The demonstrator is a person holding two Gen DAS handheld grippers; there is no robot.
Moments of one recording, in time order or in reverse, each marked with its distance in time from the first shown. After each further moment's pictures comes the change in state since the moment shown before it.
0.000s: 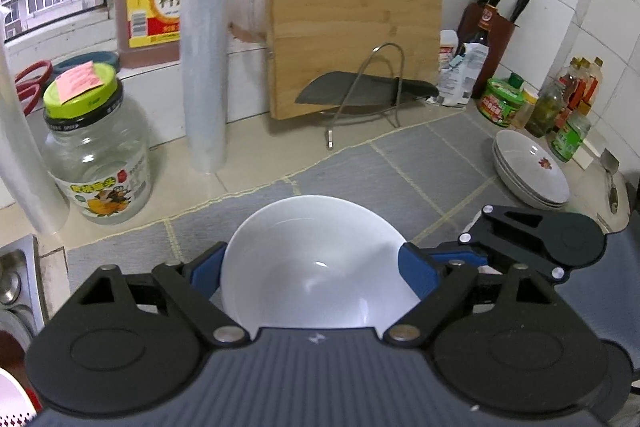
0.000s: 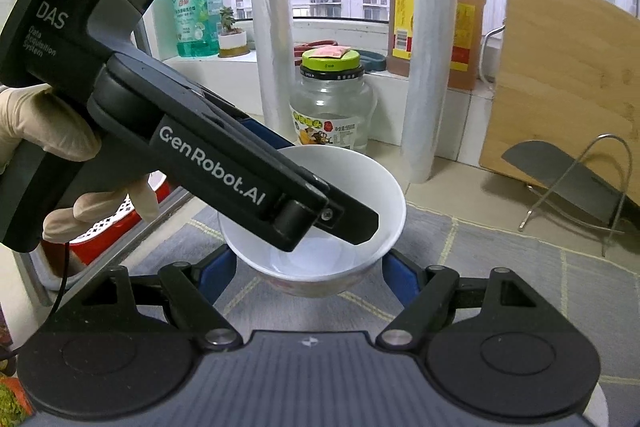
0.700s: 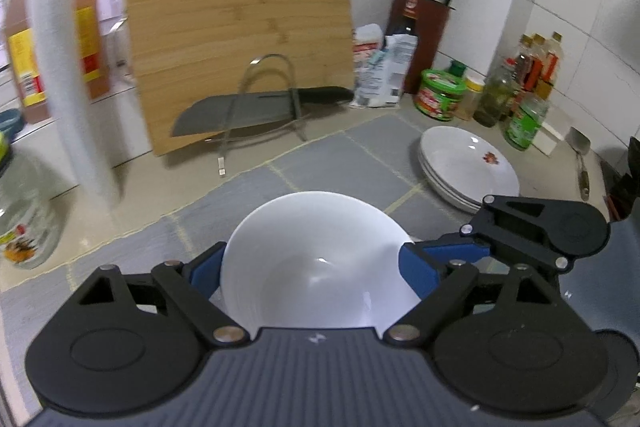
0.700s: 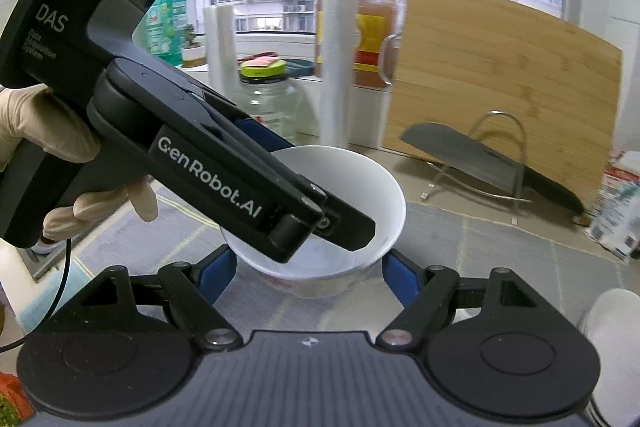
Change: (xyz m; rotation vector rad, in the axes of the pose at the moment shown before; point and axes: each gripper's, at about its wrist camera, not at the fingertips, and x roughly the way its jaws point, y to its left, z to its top) left arm 0.022 -0.117 0.019 0.106 -0.016 -0.060; right arm -0.091 -0.064 -0.046 0.024 -0.029 -0.100
